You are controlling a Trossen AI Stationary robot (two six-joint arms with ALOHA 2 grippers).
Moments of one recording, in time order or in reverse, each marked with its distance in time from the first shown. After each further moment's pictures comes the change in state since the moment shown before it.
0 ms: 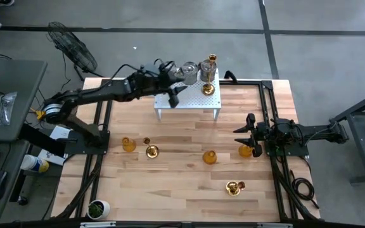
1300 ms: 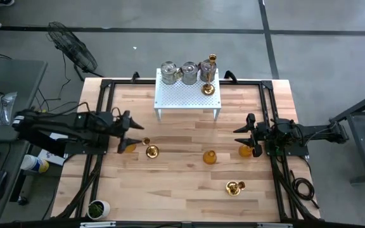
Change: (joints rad) left arm -0.436 -0.905 -0.783 -0.284 -0.005 -0.233; right arm 0.000 0.000 0.000 0.000 0.001 0.000
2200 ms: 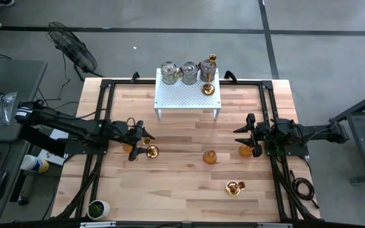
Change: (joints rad) left arm -0.043 0.358 -0.145 0.508 0.059 -0.003; right arm 0.000 0.000 0.000 0.000 0.000 0.000
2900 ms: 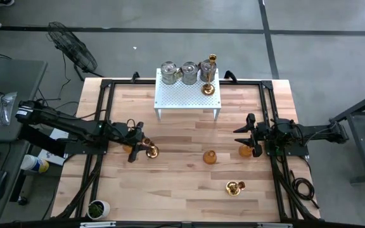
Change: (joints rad) left arm -0.030 0.003 0.000 0.008 -0.007 -0.008; right arm 0.000 0.000 0.000 0.000 0.000 0.000
